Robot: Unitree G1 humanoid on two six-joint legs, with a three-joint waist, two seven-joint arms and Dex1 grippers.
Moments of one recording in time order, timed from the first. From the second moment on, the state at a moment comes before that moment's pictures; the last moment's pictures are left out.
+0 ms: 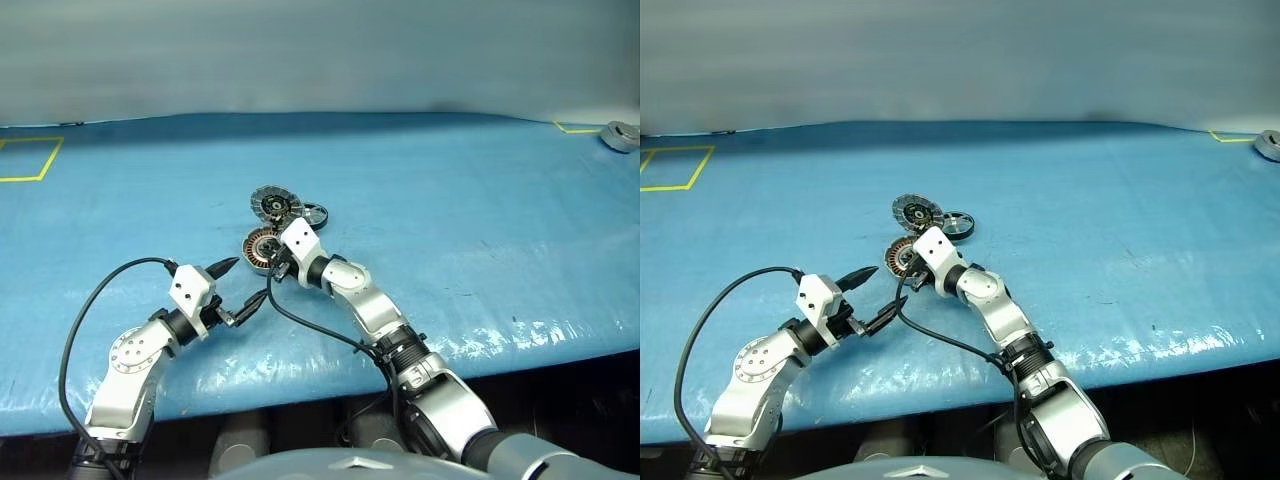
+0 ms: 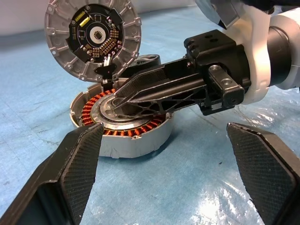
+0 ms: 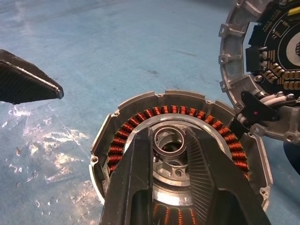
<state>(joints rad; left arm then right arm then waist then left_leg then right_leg) 0.13 0.44 0.01 -0.16 -0.29 0.01 -0.70 -0.53 0.05 0.35 0.47 -0.01 0.11 0.48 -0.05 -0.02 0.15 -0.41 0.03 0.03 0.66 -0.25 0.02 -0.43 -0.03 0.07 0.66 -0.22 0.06</state>
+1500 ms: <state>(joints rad) 0.12 0.42 -0.01 -0.04 -0.24 -0.06 -0.73 -0.53 0.06 0.31 0.45 0.00 0.11 0.50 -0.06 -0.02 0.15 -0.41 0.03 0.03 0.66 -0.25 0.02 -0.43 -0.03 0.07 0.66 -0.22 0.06</state>
